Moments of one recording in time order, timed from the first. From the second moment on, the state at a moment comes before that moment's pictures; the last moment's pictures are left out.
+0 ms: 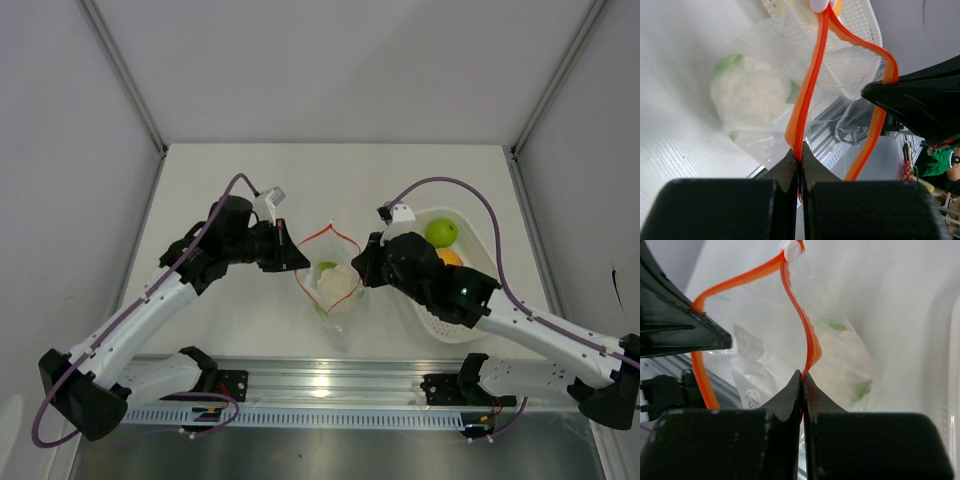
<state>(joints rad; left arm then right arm) -0.57 1.04 1.04 -0.58 0.44 -0.62 1.04 1.00 1.02 -0.42 0.33 0.62</state>
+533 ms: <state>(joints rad) -0.57 1.02 0.93 -0.51 0.49 -0.62 1.00 1.02 1.06 -0.54 0.35 0.62</state>
